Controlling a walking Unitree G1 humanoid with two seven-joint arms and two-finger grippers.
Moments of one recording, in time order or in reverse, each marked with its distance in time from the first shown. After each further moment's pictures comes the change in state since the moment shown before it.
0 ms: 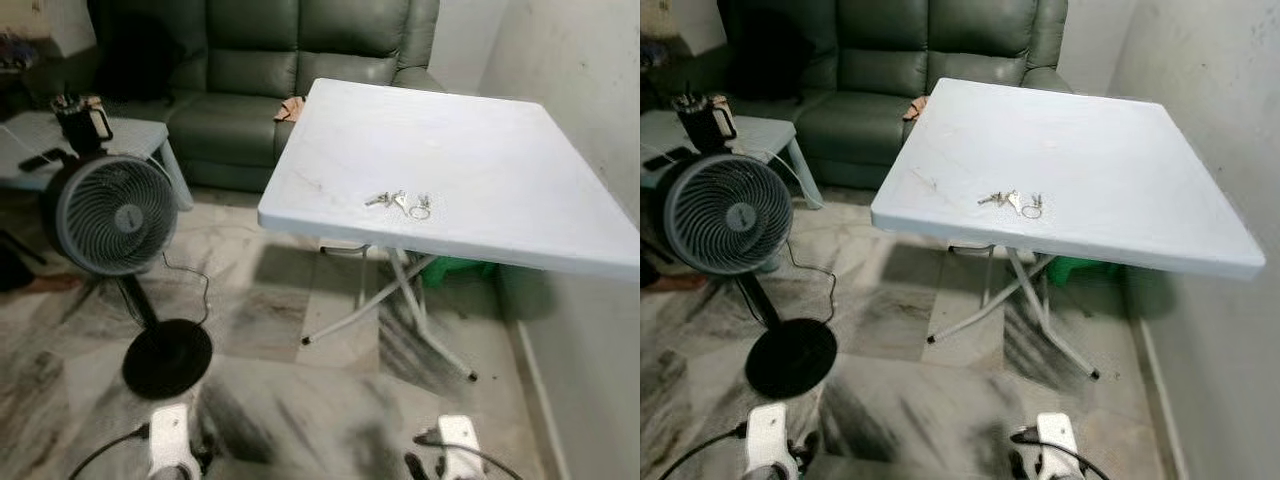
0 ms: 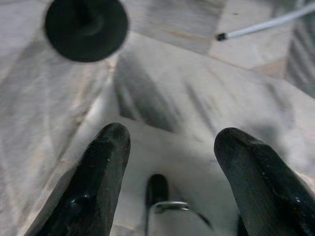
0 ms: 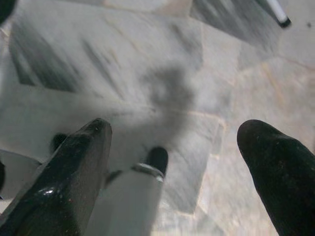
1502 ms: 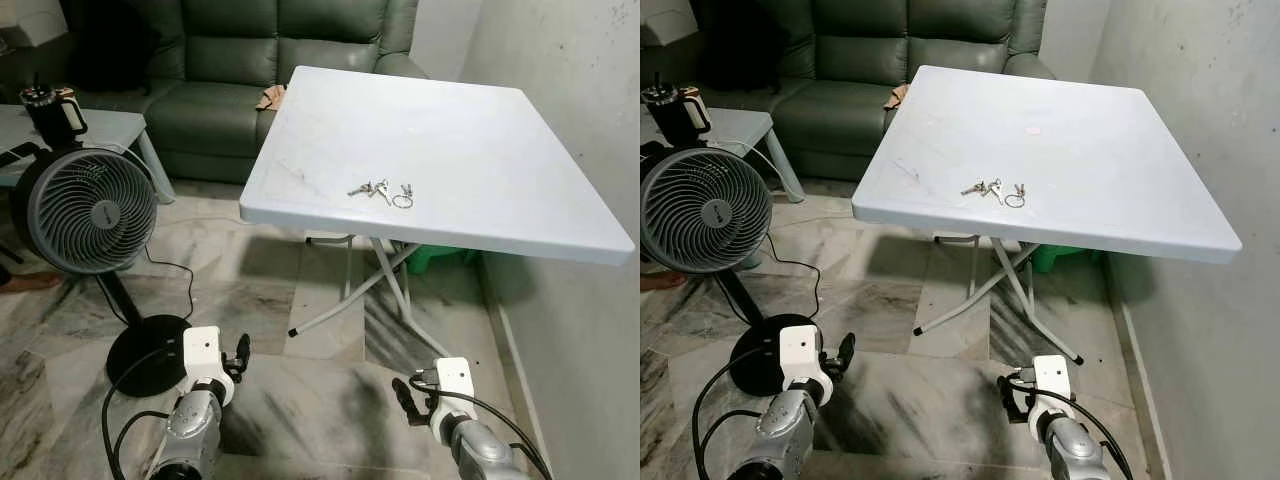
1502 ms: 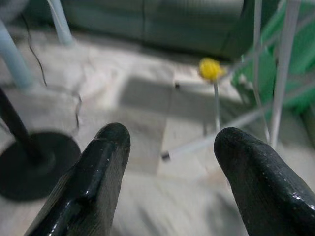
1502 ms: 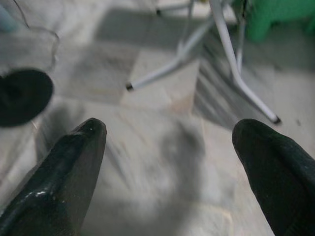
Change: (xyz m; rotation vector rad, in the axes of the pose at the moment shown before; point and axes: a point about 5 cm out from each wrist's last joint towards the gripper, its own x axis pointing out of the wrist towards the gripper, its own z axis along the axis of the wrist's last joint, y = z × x) left arm 0.004 -0.045 0.113 0.041 -0.546 -0.150; right arm 0.004 0.018 0.101 0.006 -0.440 0.133
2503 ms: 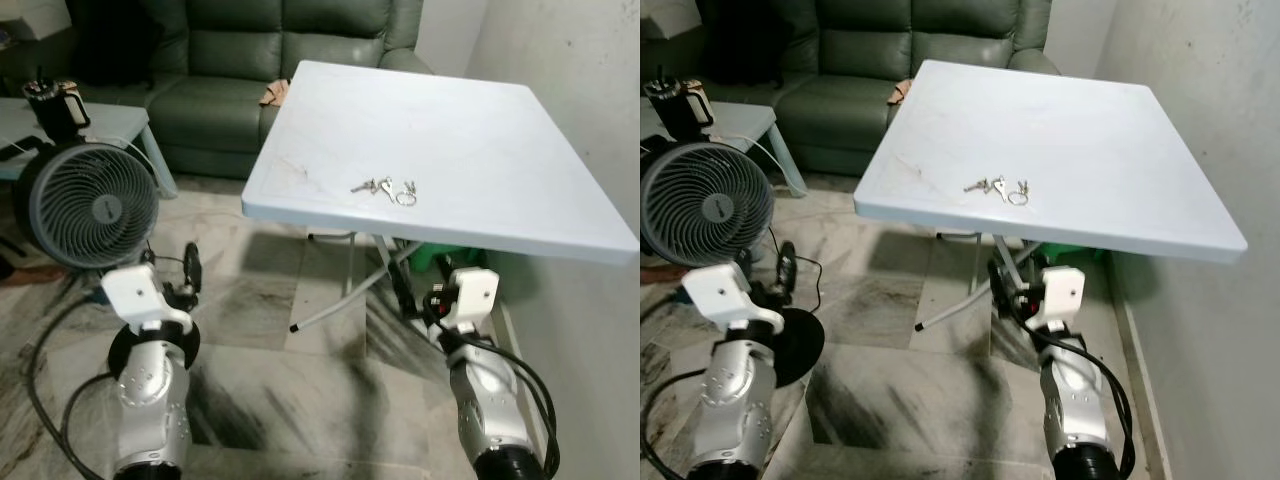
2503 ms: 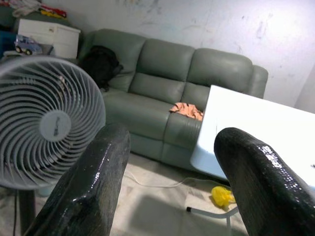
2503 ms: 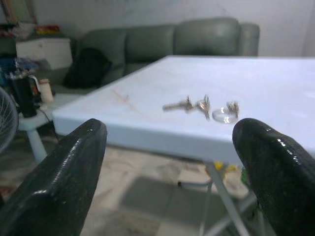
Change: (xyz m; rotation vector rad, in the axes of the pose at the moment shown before) left arm -0.027 0.016 0.123 -0.086 -0.496 0.083; right arm -0.017 0.025 0.140 -0.048 -0.694 0.120
